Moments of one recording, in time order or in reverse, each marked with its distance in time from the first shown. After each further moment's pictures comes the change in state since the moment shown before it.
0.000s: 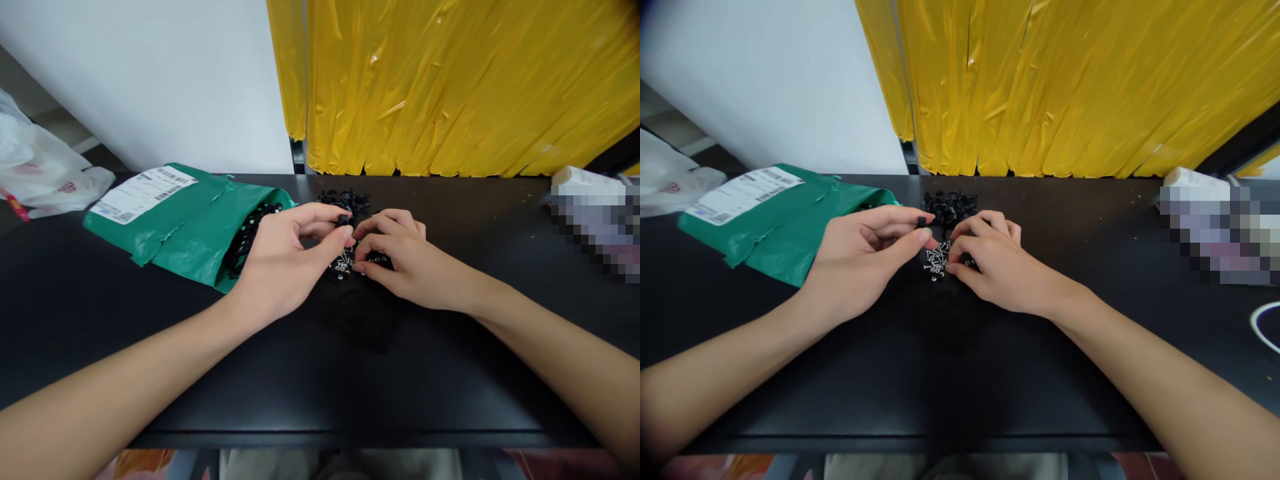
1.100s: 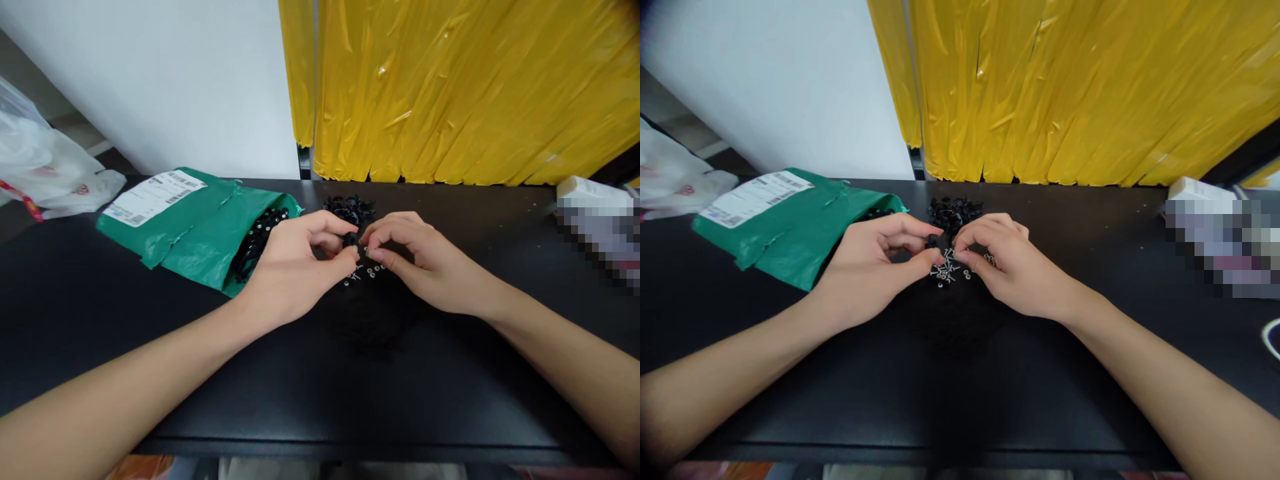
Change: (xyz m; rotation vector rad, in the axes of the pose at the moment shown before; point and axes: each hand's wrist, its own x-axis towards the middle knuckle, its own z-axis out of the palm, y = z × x) left_hand 0.000 0.006 -0.004 0.101 -0.084 -0.079; right_hand 0.000 0.008 -0.006 0.205 0.145 -0.107
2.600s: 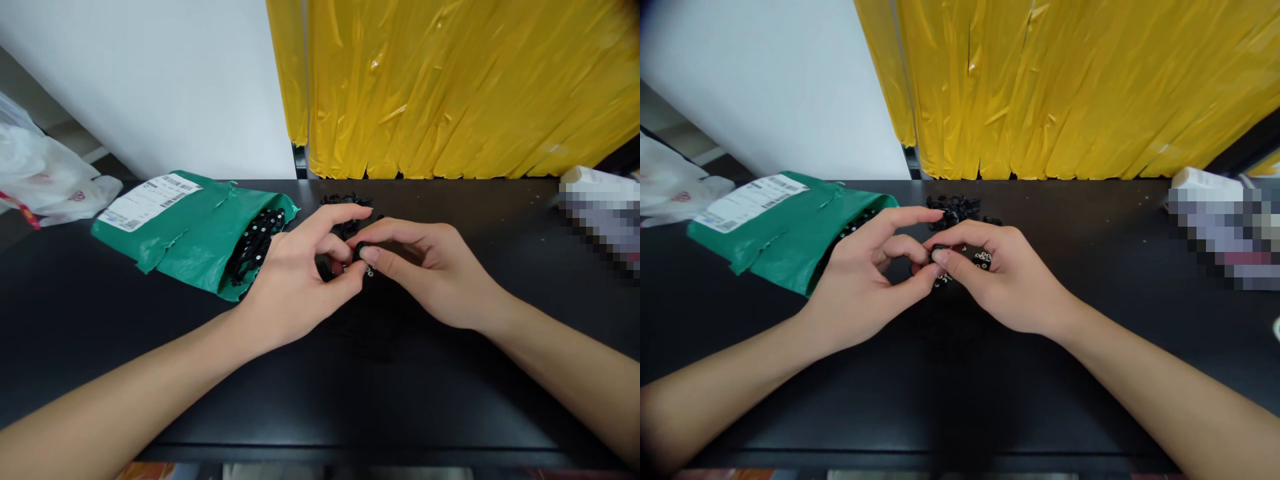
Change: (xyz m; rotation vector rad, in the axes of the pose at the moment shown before) left_hand -0.013 -0.002 0.001 0.161 -0.047 0.320; right_hand -0.001 -0.028 0.008 0.525 0.109 0.078
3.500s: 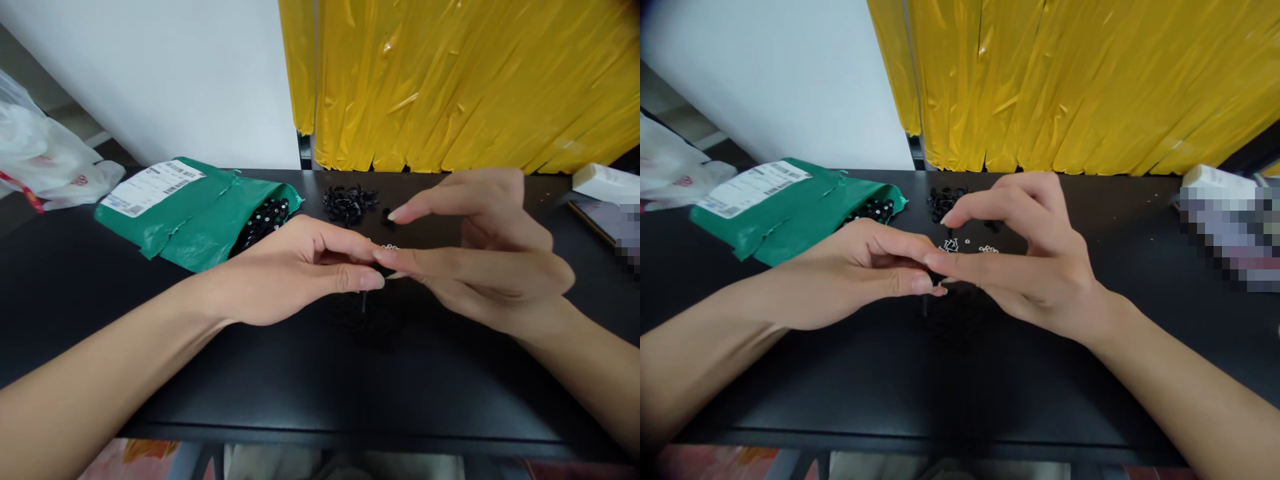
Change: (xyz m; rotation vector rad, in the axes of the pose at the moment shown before) left_hand 0.012 0.013 -0.027 -0.355 -0.471 -0.352; right_hand -0.015 -0.005 -0.029 -0.628 0.173 -0.560
